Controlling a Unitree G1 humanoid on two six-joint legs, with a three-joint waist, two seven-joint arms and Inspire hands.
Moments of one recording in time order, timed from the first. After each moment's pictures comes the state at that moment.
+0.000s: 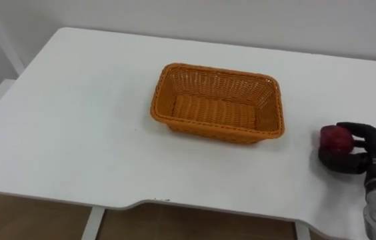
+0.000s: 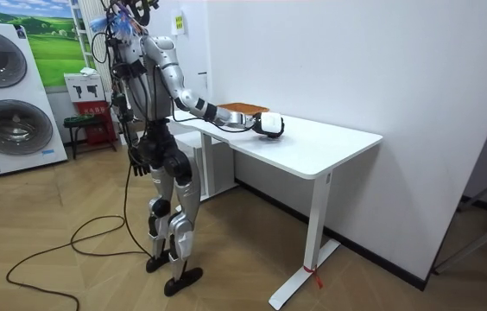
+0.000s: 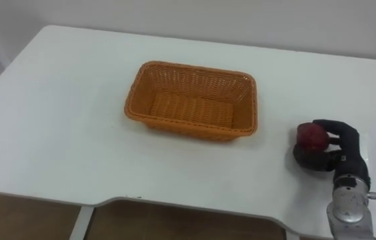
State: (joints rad) left arm 0.26 0.26 0.21 1.13 0.24 0.00 -0.05; right arm -0.04 -0.39 -0.18 0.65 -0.10 -0.17 -0.23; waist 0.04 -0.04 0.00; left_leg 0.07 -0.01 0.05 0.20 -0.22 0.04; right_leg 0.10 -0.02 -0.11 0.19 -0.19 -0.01
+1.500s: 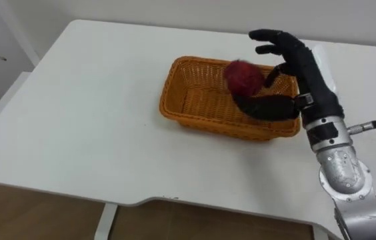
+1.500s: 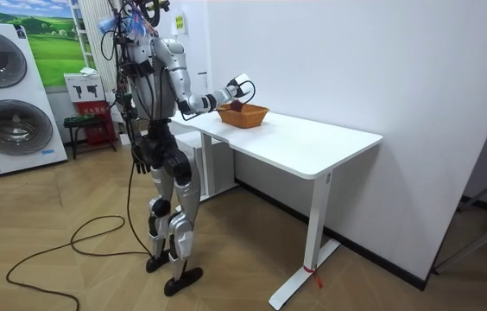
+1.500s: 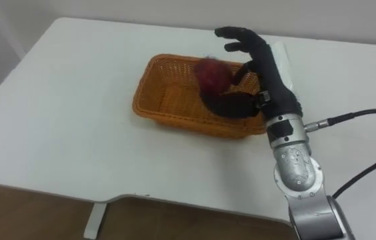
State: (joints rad) left arm 0.17 0.24 0.11 1.14 0.24 -0.01 -0.05; right arm -0.02 -0.34 0.10 -0.10 -0.20 -0.15 -0.09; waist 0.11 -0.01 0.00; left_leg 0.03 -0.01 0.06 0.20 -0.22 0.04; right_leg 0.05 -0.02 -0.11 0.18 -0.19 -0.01
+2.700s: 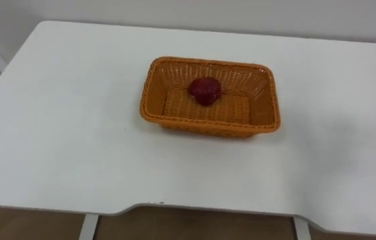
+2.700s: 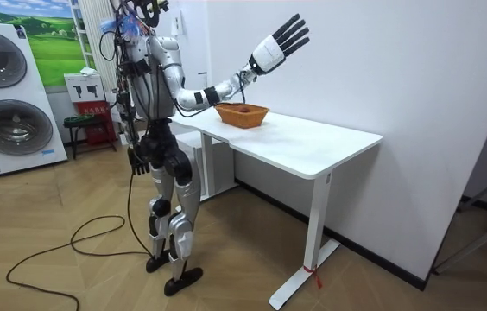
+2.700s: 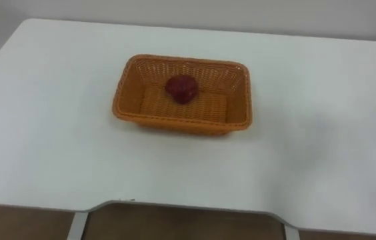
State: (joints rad) left arm 0.30 0.23 0.28 1.15 0.23 -0.06 0.02; right arm -0.01 -0.40 -0.59 0.00 0.04 -0.26 -0.77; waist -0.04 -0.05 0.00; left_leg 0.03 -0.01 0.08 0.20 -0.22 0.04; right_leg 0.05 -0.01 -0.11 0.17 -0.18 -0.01
